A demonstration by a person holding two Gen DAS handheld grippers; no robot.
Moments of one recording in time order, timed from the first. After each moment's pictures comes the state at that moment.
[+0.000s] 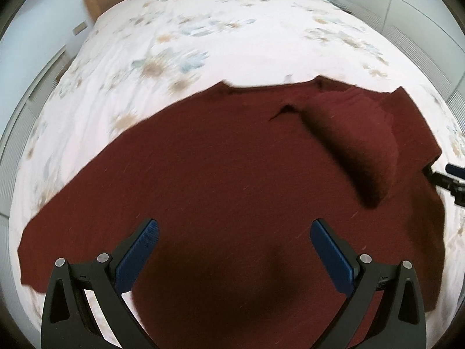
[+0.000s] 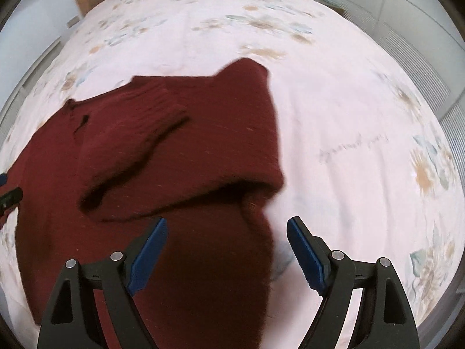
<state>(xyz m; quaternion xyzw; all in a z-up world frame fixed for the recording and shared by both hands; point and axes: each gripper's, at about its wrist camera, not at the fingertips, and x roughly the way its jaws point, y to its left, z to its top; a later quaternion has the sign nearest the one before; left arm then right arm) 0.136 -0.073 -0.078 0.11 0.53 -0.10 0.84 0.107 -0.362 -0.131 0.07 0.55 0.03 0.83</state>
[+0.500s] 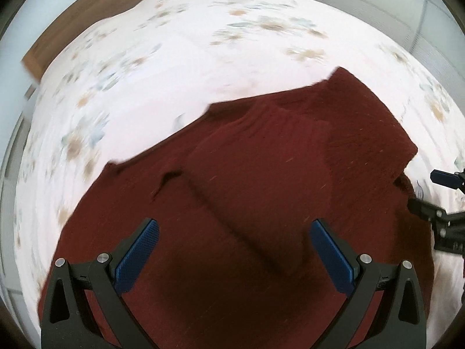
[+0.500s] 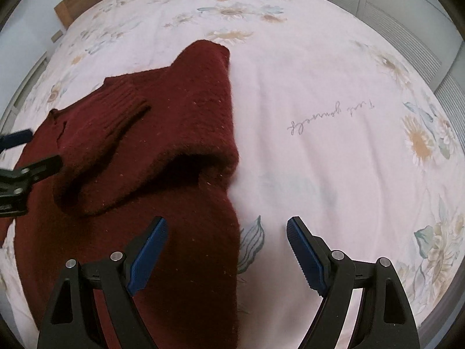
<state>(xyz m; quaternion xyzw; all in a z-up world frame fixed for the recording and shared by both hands) 0.174 -0.221 -0.101 0.23 0.51 -0.20 0.81 0.088 -0.401 -0.152 0.11 0.56 0.01 0.82</state>
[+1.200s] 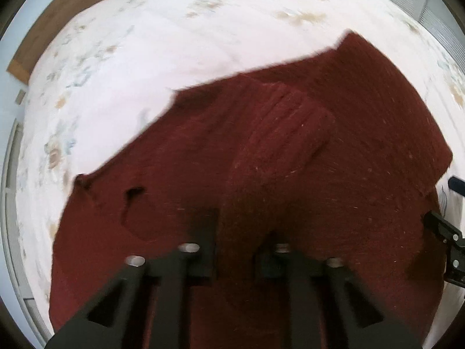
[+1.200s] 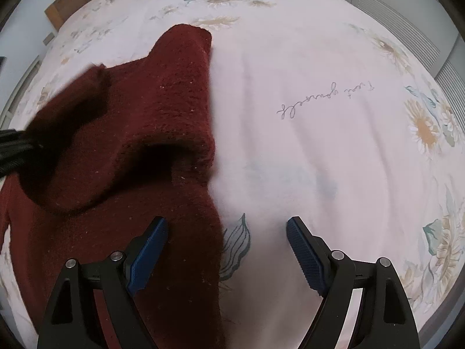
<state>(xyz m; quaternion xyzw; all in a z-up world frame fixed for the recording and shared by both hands) 0.225 -0.230 -0.149 0.26 0.56 -0.18 0.77 0.091 -0.409 -0.173 0.12 0.57 0.00 0.81</state>
